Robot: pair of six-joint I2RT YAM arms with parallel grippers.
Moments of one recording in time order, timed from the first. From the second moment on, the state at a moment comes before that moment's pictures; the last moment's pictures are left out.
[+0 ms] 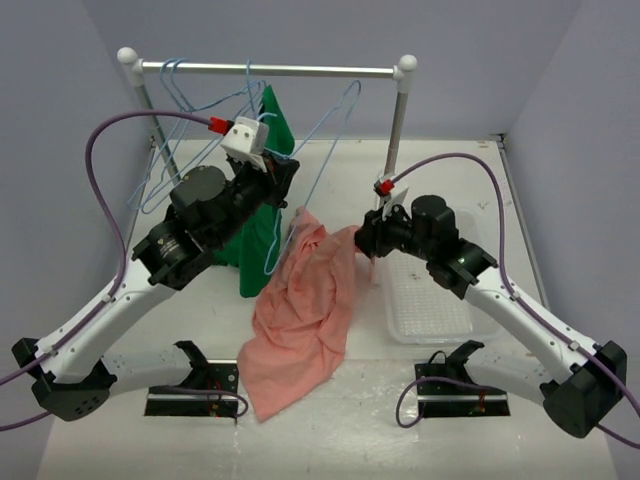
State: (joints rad) left arm -0.82 1.09 1.36 -0.26 -0.26 -0.21; right arm 0.62 1.05 0.90 -0.22 -0.25 0.17
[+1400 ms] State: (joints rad) left arm -0.70 1.71 1.87 -0.30 -0.50 -0.15; right arm 0.63 0.75 0.81 -0.32 0.13 0.25
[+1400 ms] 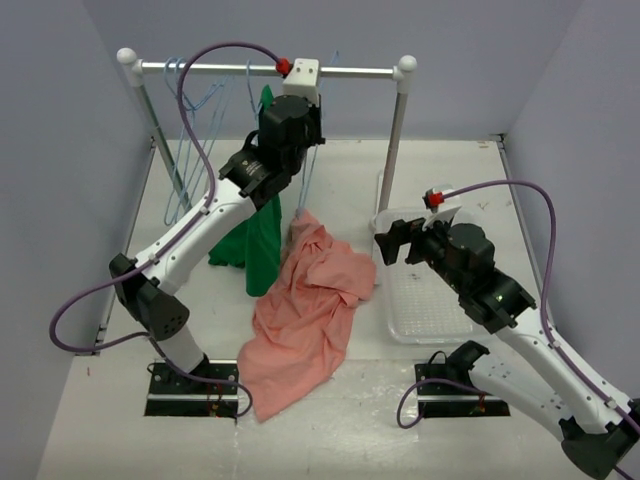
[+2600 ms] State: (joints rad) left arm -0.77 0.95 1.55 -0.63 -0.09 -0.32; right arm 0.80 0.86 0.80 -0.37 -0.09 0.24
